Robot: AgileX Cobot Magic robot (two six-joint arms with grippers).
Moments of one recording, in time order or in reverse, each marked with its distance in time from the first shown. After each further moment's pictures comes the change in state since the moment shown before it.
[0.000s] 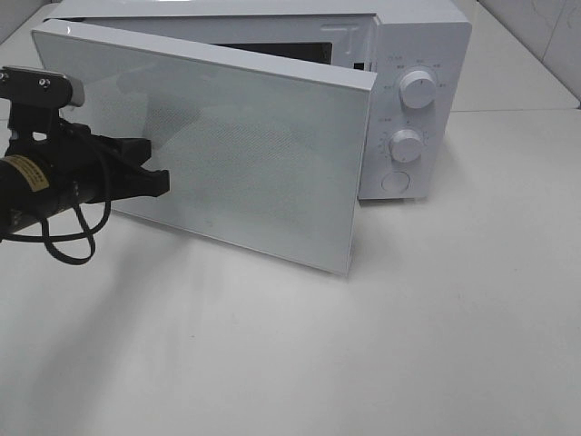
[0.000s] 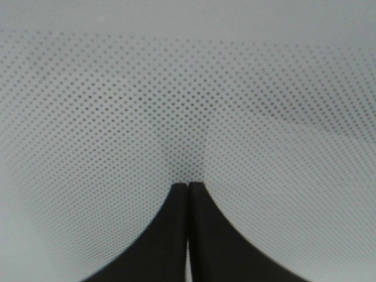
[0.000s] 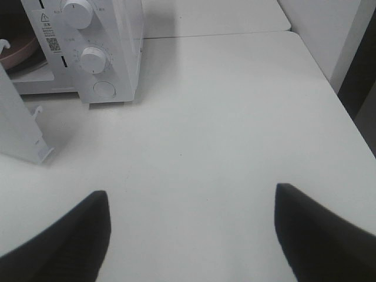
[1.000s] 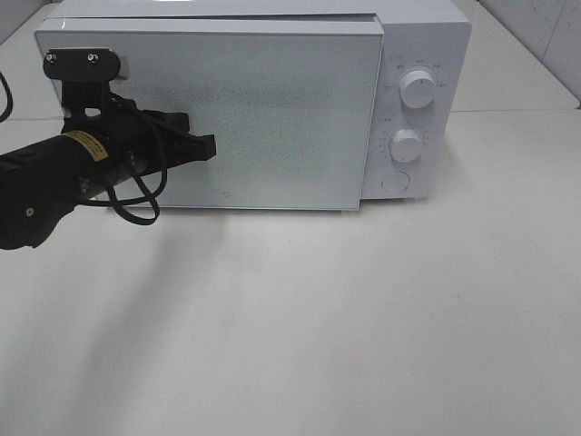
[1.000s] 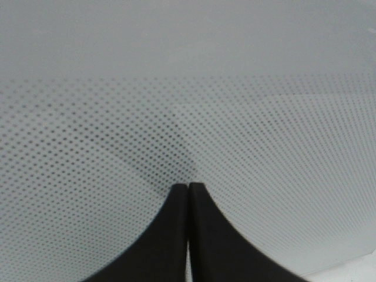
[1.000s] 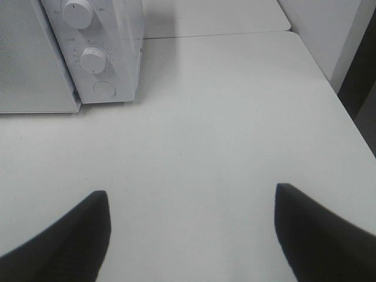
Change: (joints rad) left arm -0.109 0.099 -0.170 -0.200 0.009 0.028; right arm 0.000 0.000 0.000 0.000 0.000 0.000
